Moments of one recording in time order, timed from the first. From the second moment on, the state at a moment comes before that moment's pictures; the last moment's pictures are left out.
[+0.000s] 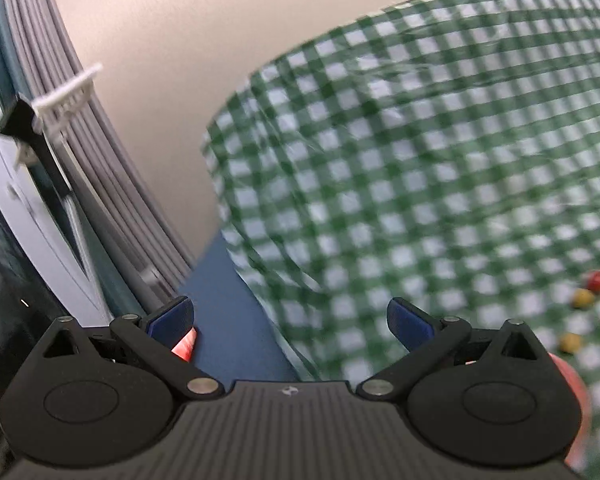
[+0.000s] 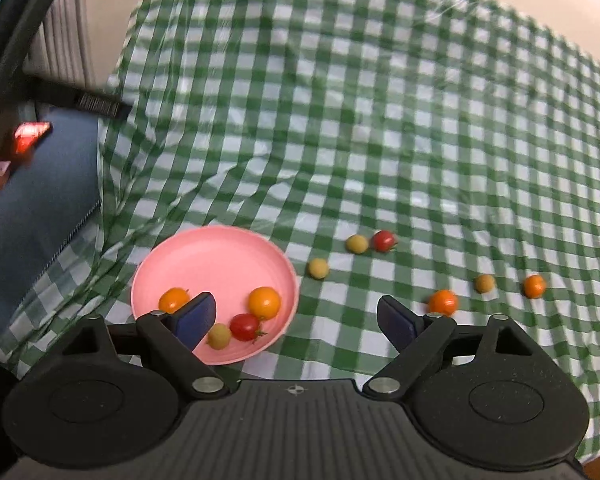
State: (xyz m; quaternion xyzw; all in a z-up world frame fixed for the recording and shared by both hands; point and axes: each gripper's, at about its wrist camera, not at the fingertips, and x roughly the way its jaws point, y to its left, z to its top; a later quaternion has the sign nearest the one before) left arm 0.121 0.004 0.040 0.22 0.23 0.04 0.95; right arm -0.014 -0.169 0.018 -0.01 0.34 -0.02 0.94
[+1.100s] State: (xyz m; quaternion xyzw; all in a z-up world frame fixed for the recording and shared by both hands) left arm 0.134 -0.307 -0.100 0.21 0.43 -0.26 0.84; right arm 0.077 -0.507 -0.094 0.06 0.36 -0.19 0.91
